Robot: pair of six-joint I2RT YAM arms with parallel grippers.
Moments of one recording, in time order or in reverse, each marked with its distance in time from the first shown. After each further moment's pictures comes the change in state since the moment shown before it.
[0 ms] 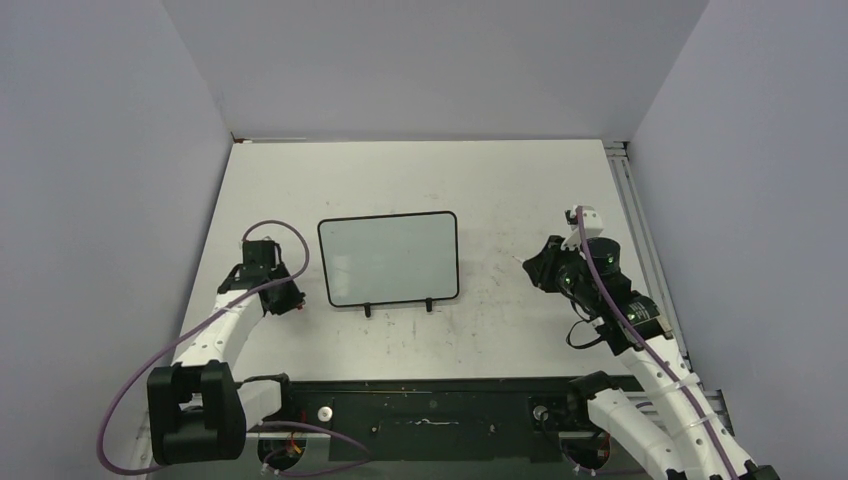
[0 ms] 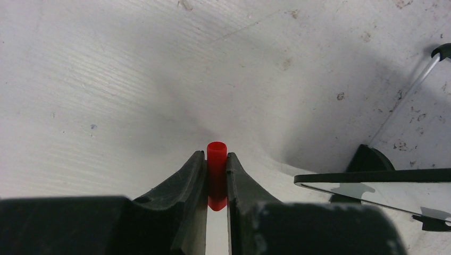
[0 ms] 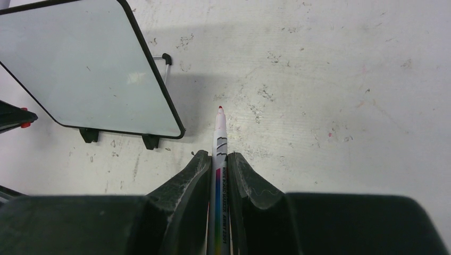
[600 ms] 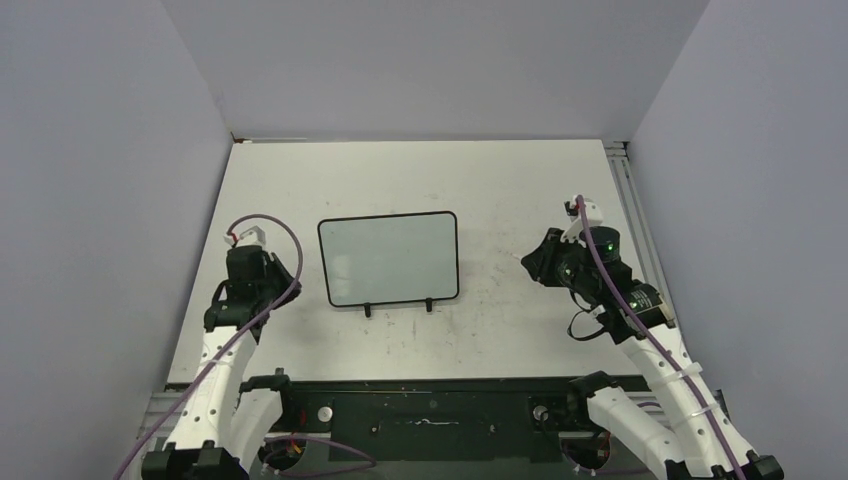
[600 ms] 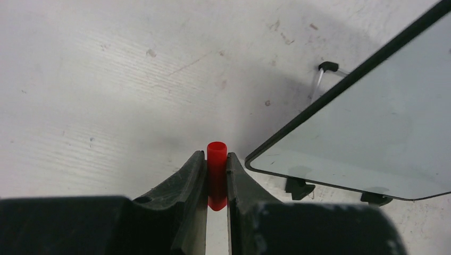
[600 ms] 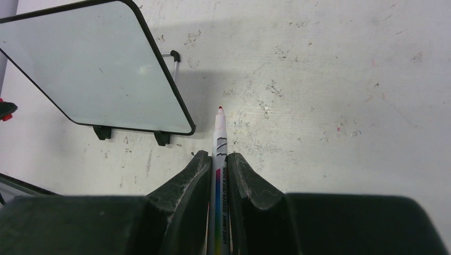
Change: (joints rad) left arm -0.031 -0.358 0.019 -0.016 0.019 0.027; right arm 0.000 0.062 0.085 -0.071 -0.021 0.029
